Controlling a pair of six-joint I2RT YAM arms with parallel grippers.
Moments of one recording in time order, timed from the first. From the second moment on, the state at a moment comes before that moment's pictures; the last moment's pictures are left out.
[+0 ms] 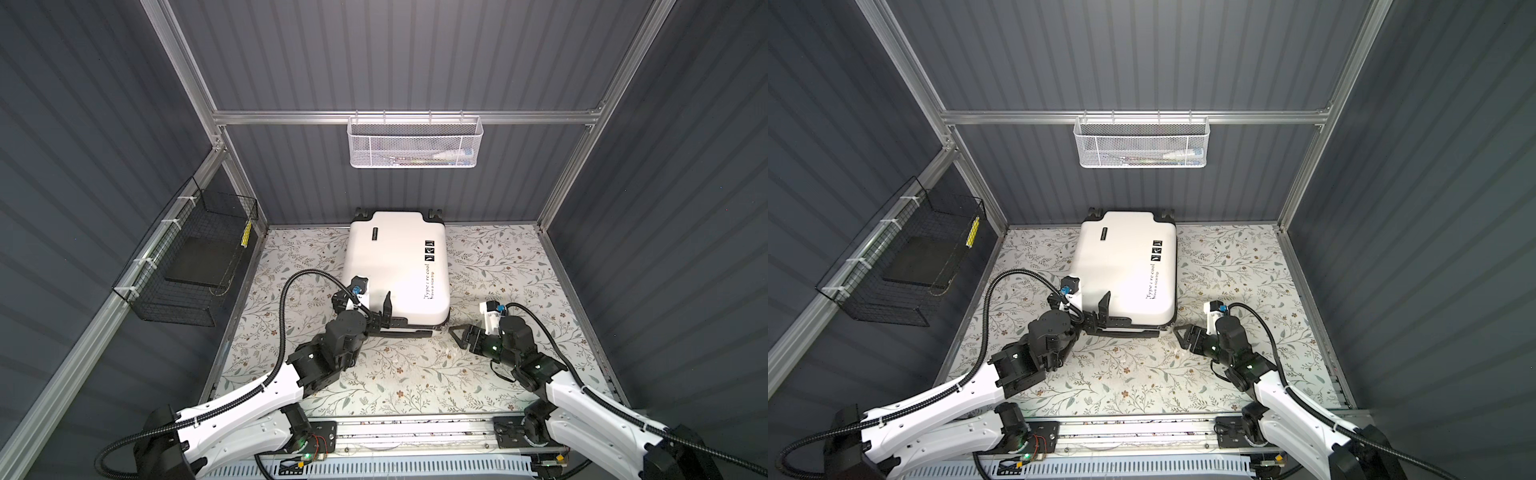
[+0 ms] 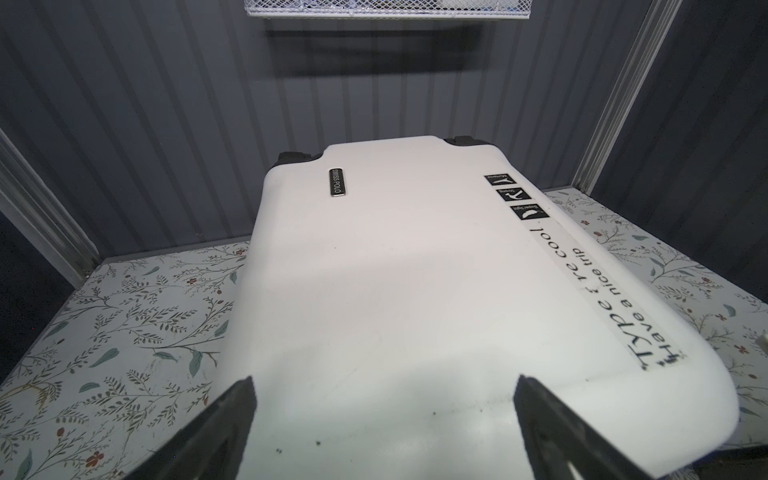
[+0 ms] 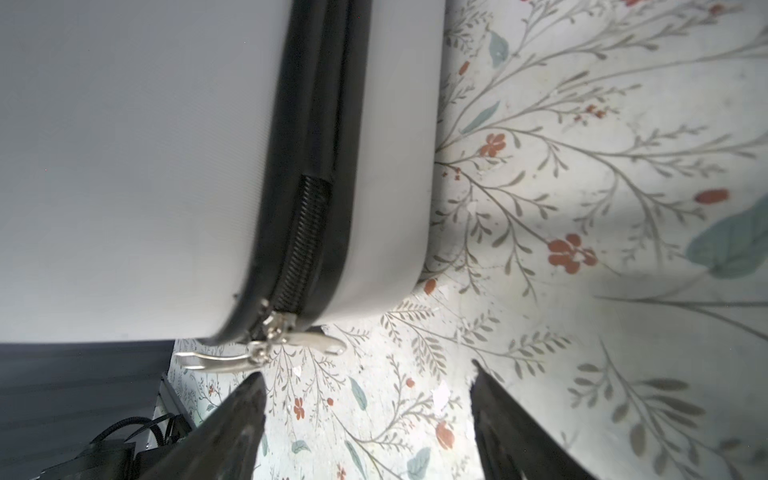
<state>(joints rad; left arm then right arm) -0.98 0.94 0.64 0.06 -0.66 -0.15 0.47 0.83 0.23 0.04 -0.27 0.77</state>
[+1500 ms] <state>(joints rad) -0.01 1.22 0.75 0.01 -0.18 -0.14 -0.03 1.13 0.82 -0.27 -0.02 0.58</state>
